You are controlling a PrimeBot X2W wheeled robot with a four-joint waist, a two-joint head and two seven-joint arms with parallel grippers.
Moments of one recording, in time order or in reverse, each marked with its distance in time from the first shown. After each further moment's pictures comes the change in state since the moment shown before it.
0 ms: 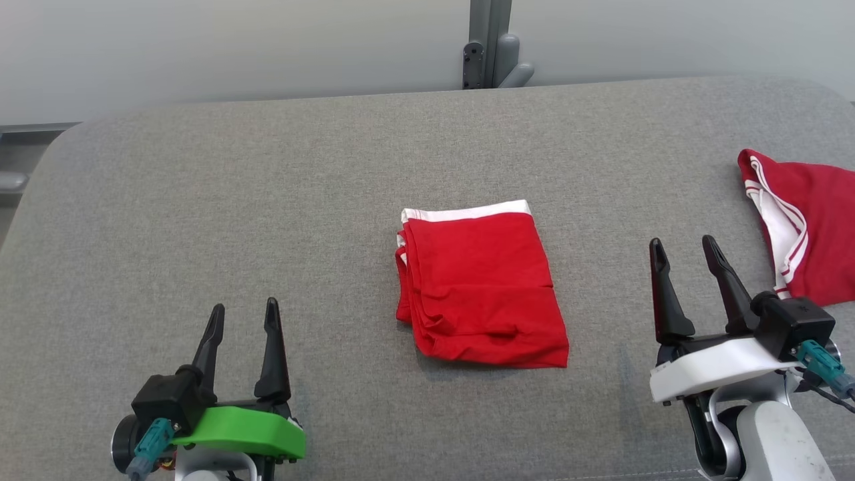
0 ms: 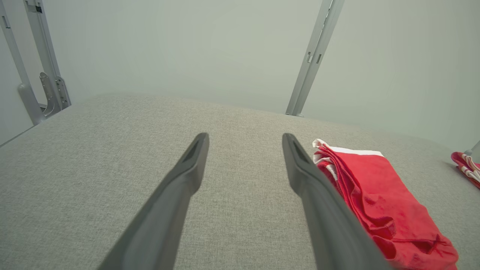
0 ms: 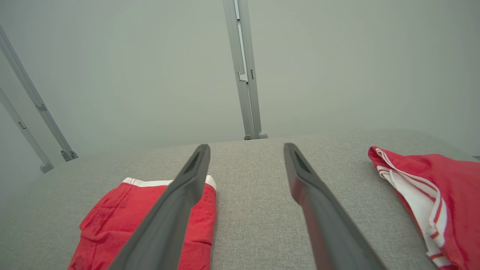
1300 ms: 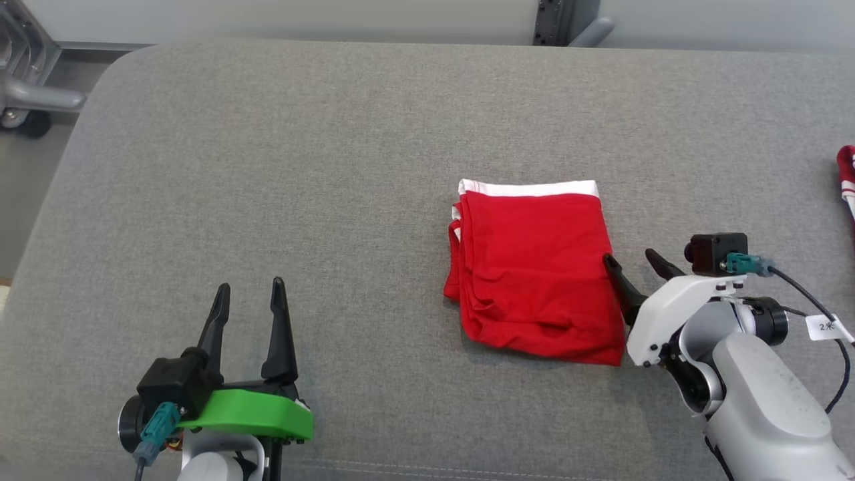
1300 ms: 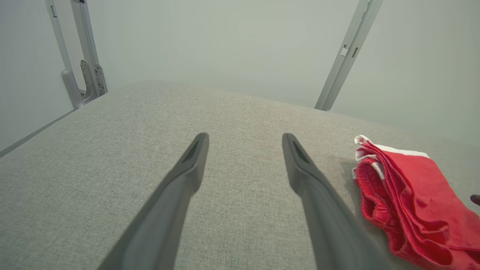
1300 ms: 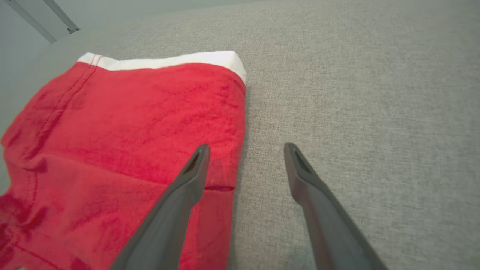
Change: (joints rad) left arm -0.039 -0.034 0.015 0.005 0.029 -0.017 -0.004; right arm -0.301 -0.135 0.203 0.470 0.198 0.000 0.242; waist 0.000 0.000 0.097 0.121
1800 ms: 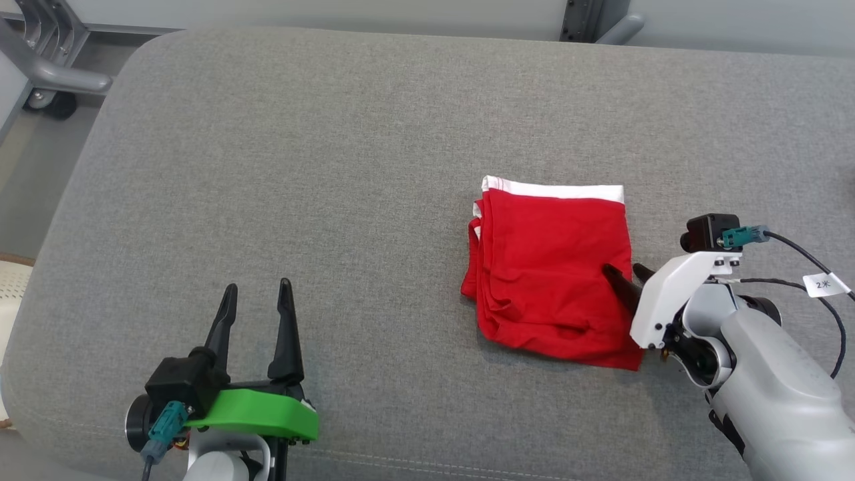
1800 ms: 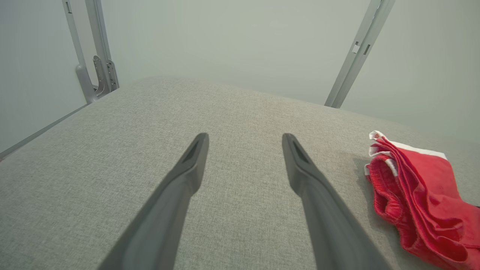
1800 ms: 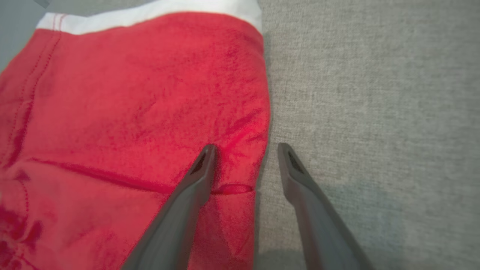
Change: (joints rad) left arm -0.005 -0.025 0.012 0.021 0.025 -0.022 0.000; right arm -0.138 -0.072 0.171 0.171 0.312 0.000 0.182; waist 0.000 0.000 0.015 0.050
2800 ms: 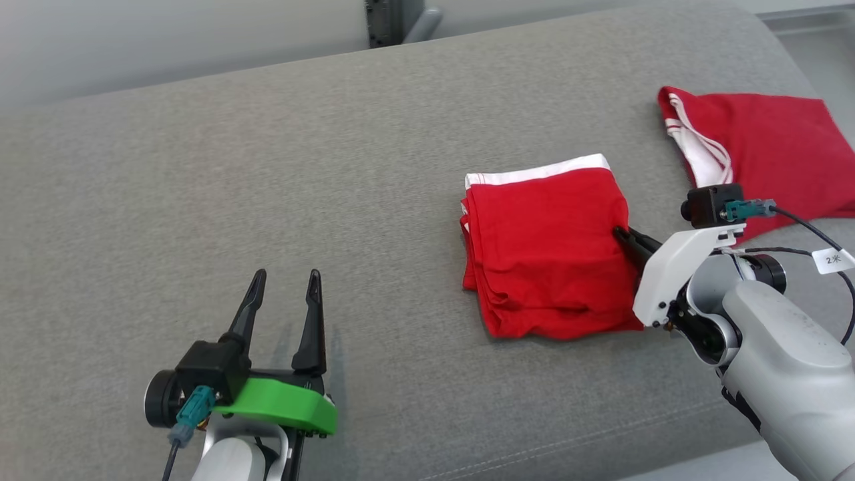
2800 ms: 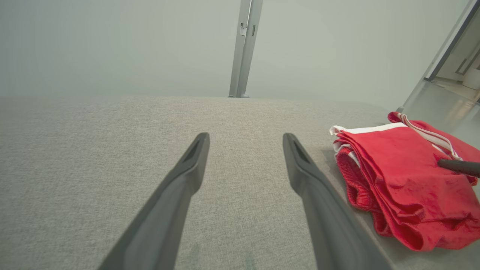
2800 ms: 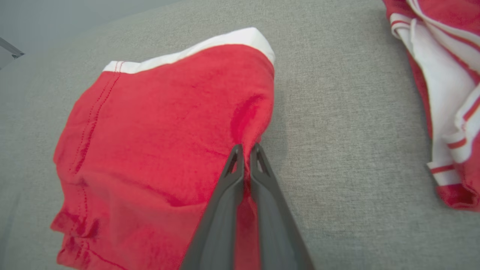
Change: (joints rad) left arm -0.034 0.000 -0.047 0.015 0.050 -0.031 0.007; right arm -0.094 -0.099 0.215 -0.015 0.113 0.000 -0.146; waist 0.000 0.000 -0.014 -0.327
